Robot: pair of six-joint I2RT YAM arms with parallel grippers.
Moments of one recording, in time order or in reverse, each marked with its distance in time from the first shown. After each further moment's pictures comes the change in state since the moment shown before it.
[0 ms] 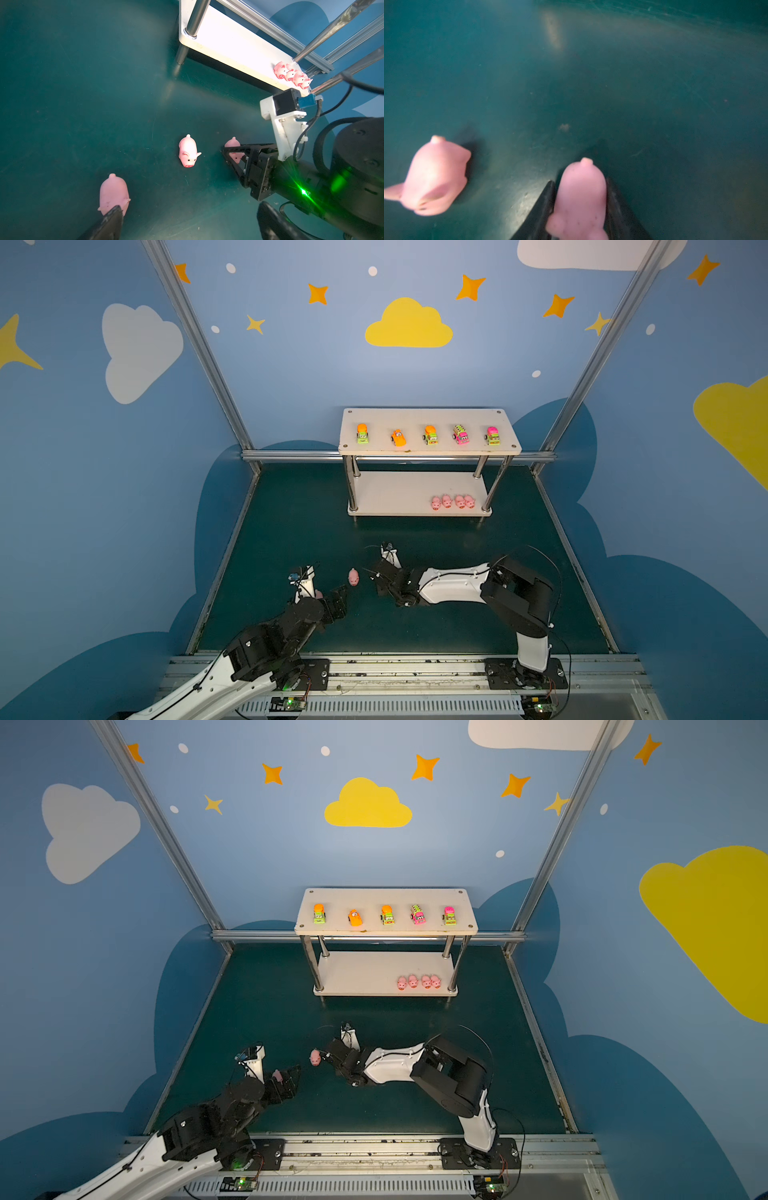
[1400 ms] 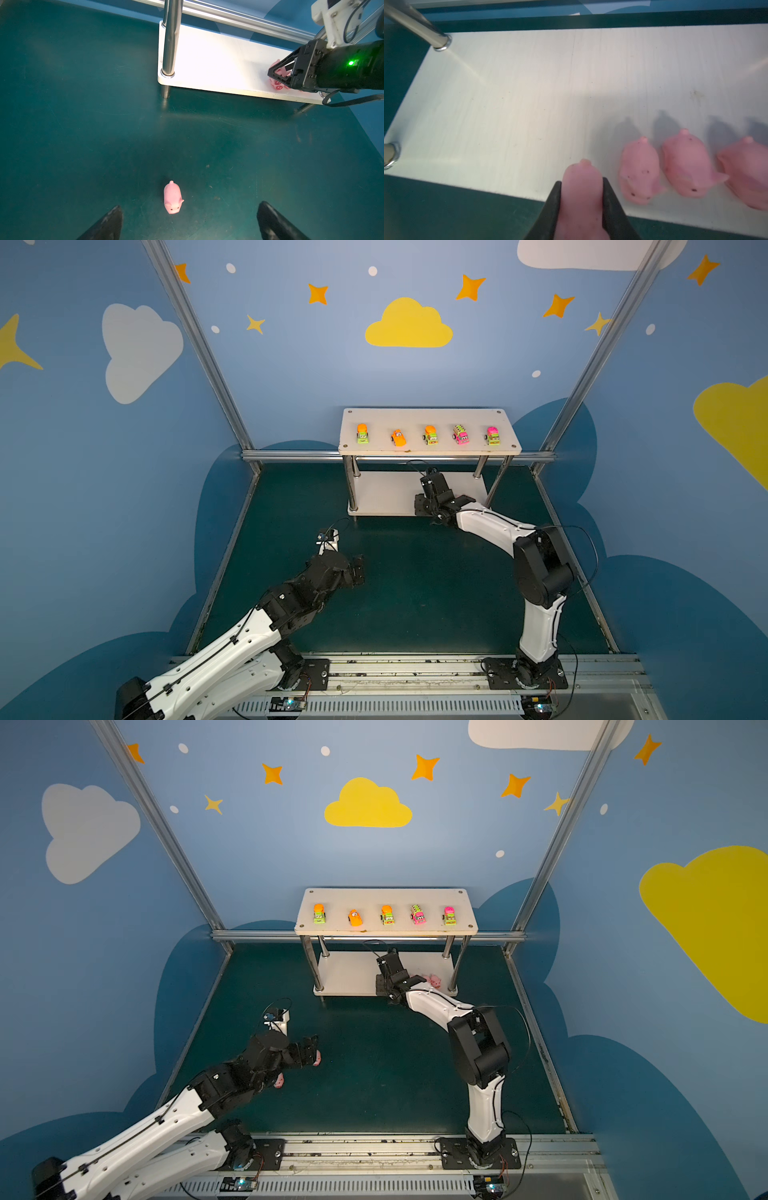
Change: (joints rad) left arm 0.194 0.548 0.298 0.237 0.109 0.267; right arm -0.576 0.043 0.394 -0.151 -0.242 -0.378
